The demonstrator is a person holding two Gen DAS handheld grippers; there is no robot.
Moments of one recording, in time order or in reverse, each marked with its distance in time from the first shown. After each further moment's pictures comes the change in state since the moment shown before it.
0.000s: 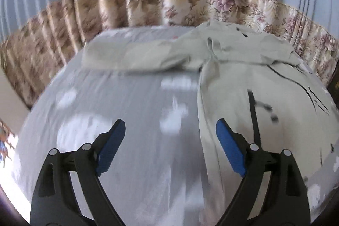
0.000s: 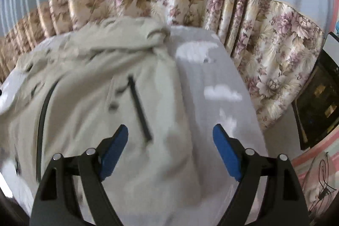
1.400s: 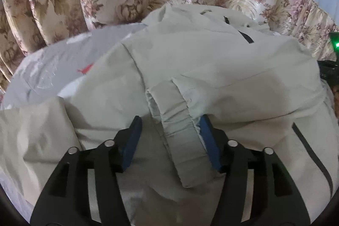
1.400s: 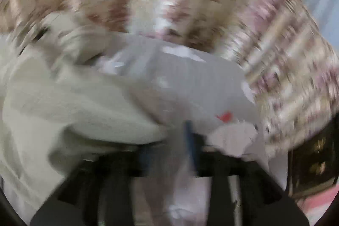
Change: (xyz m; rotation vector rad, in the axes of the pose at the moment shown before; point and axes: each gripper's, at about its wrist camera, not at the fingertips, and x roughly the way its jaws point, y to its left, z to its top) left arm 0.240 -0.129 0.171 0.161 0.146 -0.137; right arm 0.250 0.010 0.228 -0.063 0.108 -0.209
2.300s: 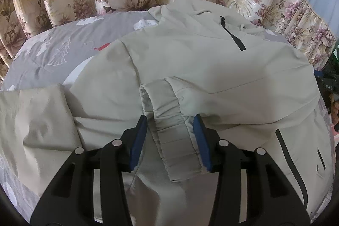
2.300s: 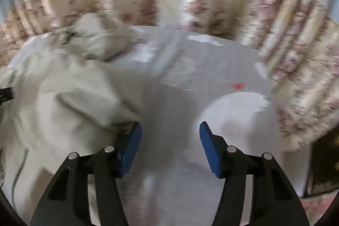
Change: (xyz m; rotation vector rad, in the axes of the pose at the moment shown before) left arm -0.035 0.032 -0.018 -0.045 0.082 -0.105; right arm -0.048 0.000 -0.044 -0.065 0.020 0.328
